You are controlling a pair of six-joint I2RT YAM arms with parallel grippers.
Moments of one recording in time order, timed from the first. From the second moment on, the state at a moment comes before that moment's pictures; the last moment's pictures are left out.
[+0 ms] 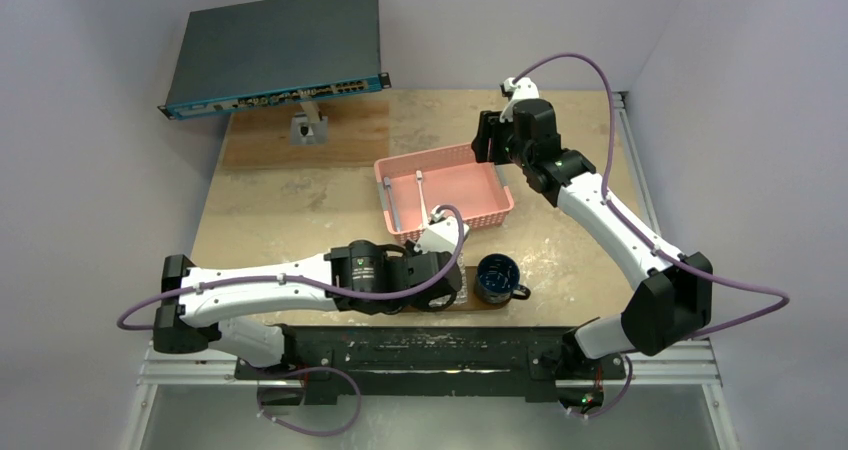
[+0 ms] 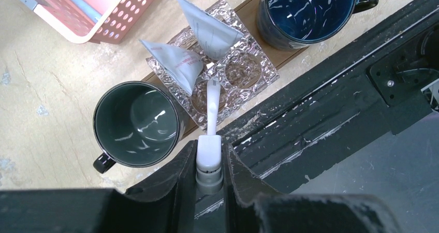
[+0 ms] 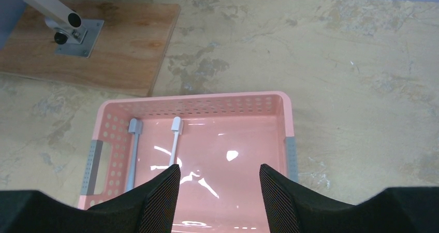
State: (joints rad) left arm -1.42 1.37 1.36 -1.02 -0.52 -0.69; right arm 0.44 1.43 1.27 -0.30 0.08 0.25
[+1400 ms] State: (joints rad) left arm -1.50 1.39 1.26 -0.97 -0.64 -0.78; right arm 0.44 1.43 1.24 -0.29 0.06 0.26
